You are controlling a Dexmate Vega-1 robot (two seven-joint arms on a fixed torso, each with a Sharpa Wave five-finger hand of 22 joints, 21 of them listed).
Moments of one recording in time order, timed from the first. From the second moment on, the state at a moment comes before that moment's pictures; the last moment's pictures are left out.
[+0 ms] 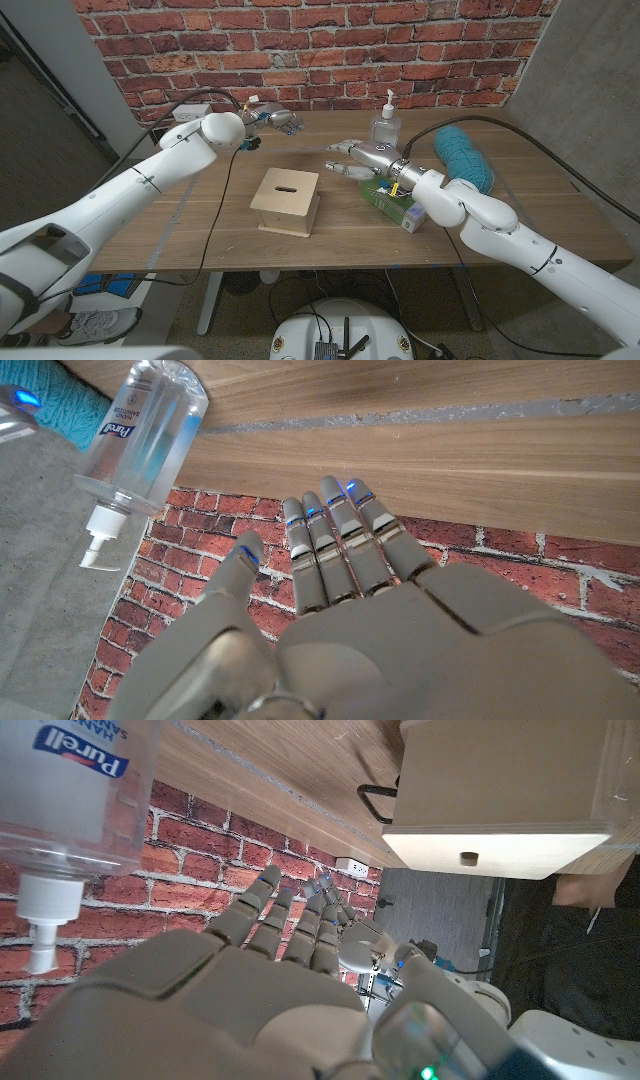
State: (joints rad) left arm 0.55 0.83 0.60 -1.78 0.03 0.37 -0.14; left_hand 0.20 0.13 0.74 -0.16 0.17 0.71 0.03 0.18 0.18 0.71 -0.11 0.17 0.18 0.74 -0.08 0.16 0.16 0.58 -0.05 0.19 0.17; right arm -0.93 -0.81 -0.58 -2.08 -0.70 -0.08 0.05; right_hand 0.03 0.08 0.48 0.13 0.19 0.17 -0.05 0.19 0.17 0.24 -0.07 0.19 0.18 0.12 -0.04 0.24 0.32 0.30 -0.04 0.21 0.17
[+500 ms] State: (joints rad) left arm 0.63 0.79 0.55 -1.74 0.00 0.25 0.02; left_hand 0.21 0.13 0.76 -0.18 0.17 0.70 0.03 0.18 0.18 0.68 -0.11 0.17 0.18 0.70 -0.07 0.16 0.16 0.56 -0.05 0.19 0.17; right arm -1.00 -0.81 -0.53 -2.09 -0.58 -0.14 -0.04; right_hand 0.03 0.08 0.48 0.12 0.19 0.17 -0.05 0.19 0.17 0.24 -0.06 0.19 0.19 0.13 -0.04 0.24 0.32 0.33 -0.04 0.21 0.17
